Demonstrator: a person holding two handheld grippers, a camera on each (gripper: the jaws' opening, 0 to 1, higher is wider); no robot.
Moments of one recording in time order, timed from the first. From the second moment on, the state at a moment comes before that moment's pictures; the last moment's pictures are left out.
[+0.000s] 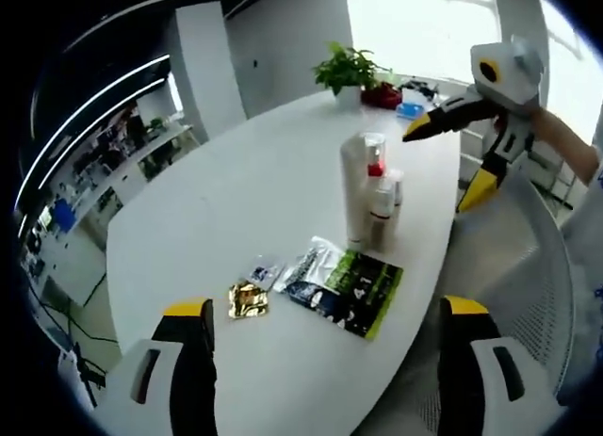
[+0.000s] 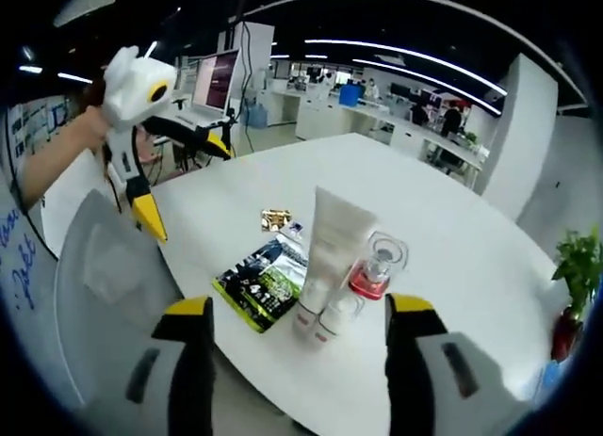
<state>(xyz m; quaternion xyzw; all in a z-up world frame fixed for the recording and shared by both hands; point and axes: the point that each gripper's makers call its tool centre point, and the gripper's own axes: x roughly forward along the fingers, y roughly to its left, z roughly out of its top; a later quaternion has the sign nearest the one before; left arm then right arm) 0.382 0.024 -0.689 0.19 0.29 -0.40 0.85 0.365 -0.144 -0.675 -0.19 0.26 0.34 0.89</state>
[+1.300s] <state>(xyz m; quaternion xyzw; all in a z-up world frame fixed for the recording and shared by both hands) 0.365 0.033 -0.688 0.17 0.29 -0.37 0.87 0.363 -0.153 -0.682 -0.18 0.27 0.35 0.88</state>
